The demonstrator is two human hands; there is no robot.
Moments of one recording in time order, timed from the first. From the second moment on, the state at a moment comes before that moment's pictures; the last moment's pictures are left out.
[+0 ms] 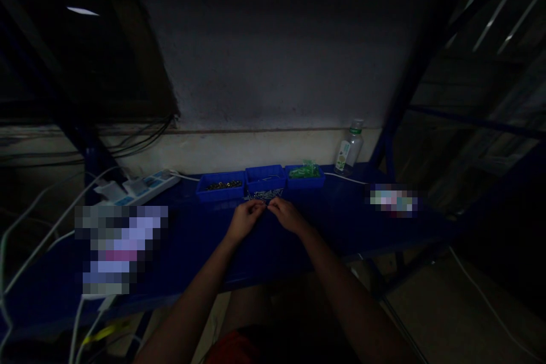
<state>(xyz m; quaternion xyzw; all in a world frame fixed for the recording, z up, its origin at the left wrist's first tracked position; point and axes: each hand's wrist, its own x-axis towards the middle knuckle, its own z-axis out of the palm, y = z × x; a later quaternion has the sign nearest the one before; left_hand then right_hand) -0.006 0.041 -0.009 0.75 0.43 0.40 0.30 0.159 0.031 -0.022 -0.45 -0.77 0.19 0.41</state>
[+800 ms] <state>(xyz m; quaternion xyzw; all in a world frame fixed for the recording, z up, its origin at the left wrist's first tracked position) -0.004 0.036 -0.004 0.79 0.43 0.38 0.22 0.165 0.033 -0.020 -0.47 -0.71 0.29 0.45</state>
